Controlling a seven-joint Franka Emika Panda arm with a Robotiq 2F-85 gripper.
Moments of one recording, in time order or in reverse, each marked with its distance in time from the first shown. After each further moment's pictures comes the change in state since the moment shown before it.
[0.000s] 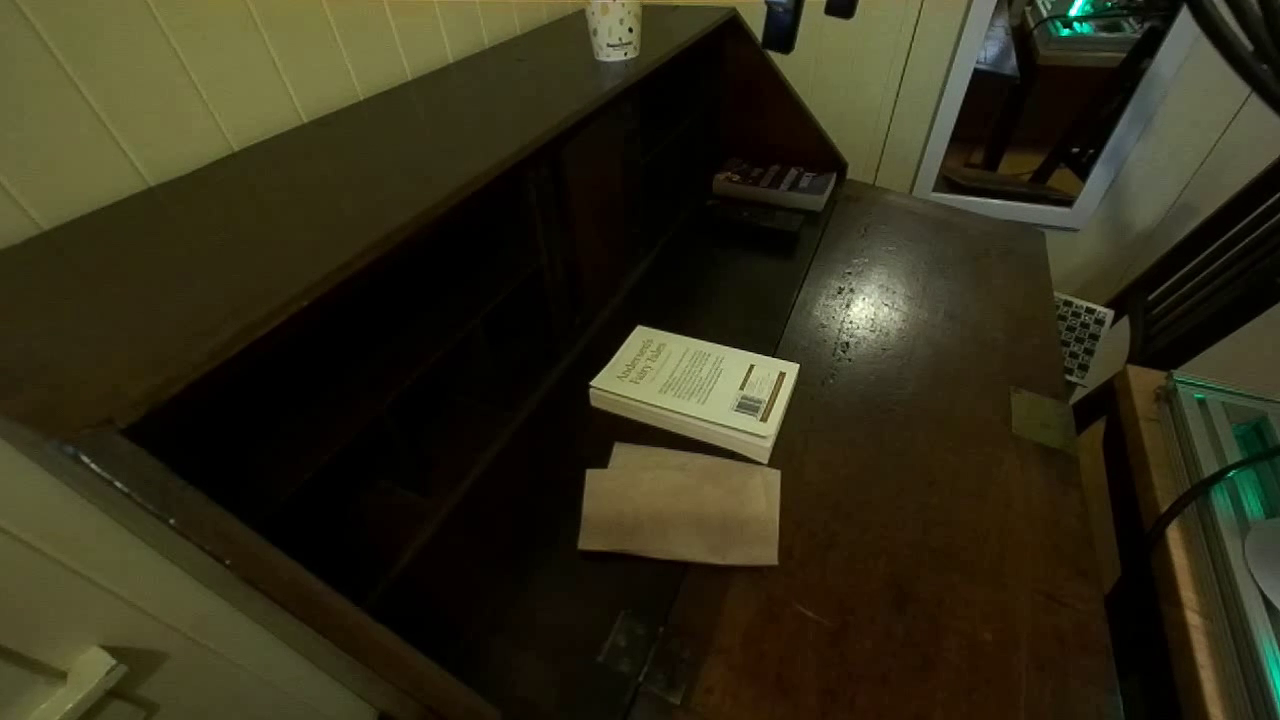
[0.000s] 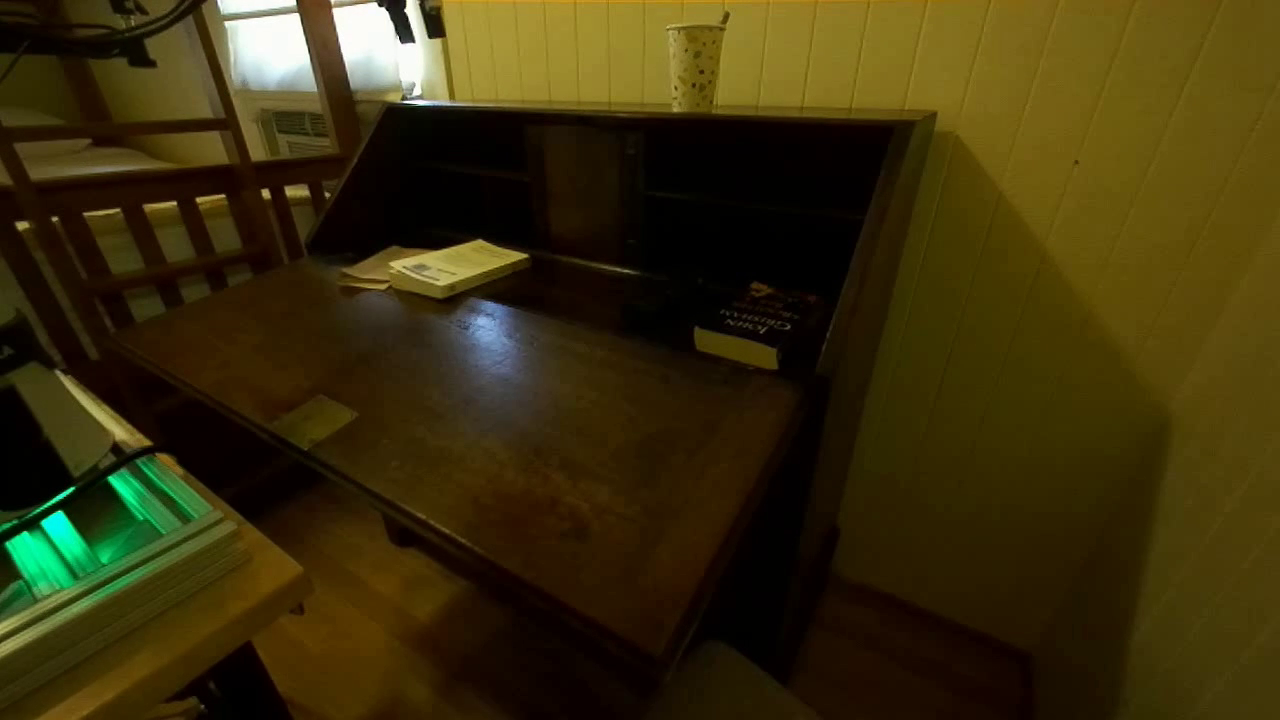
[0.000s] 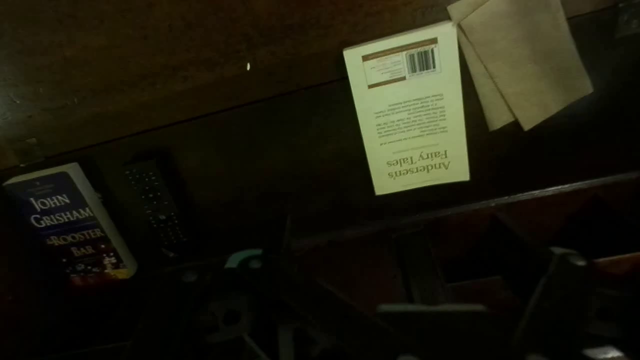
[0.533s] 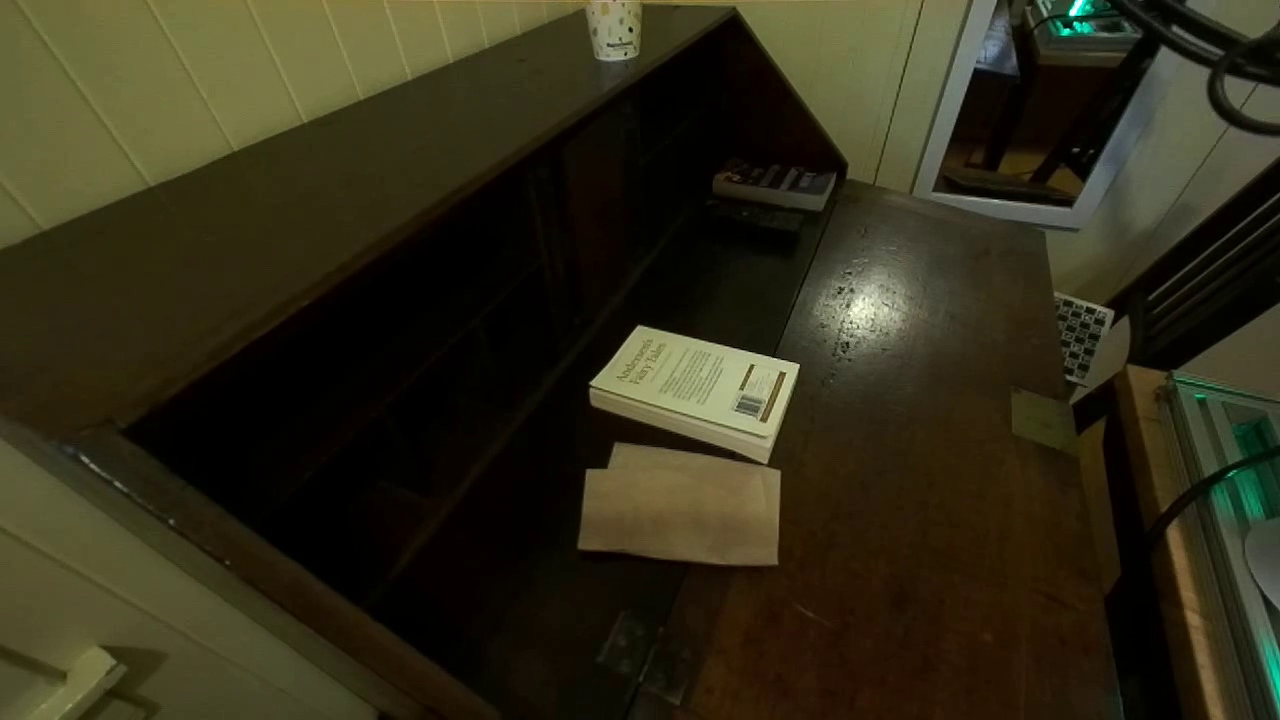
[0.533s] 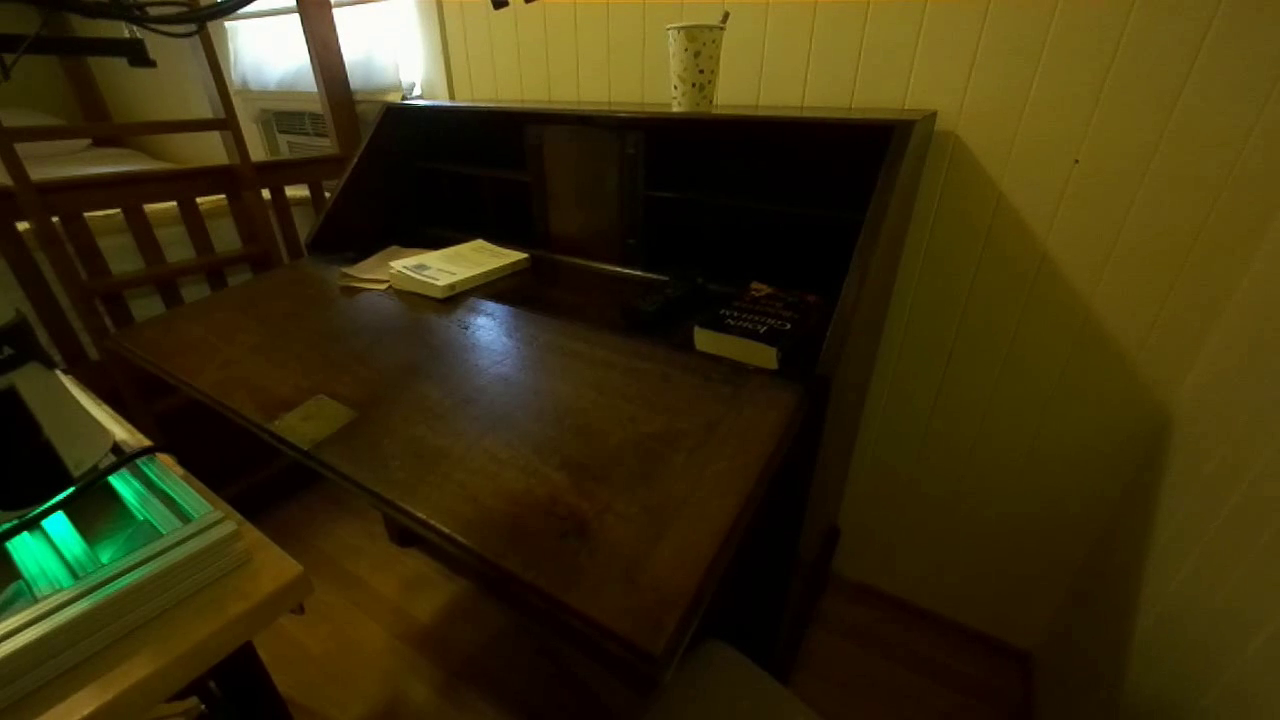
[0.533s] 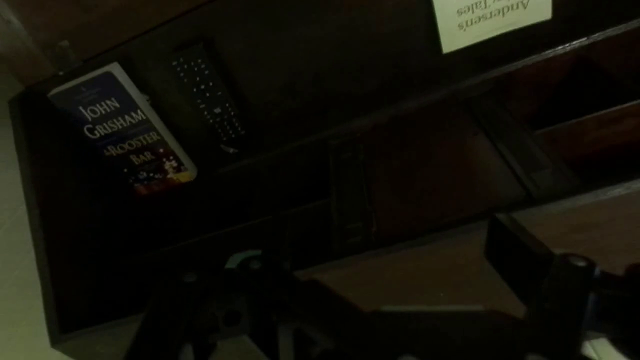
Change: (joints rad) arm -0.070 0.088 -0.115 0.109 0.000 0.208 -0.056
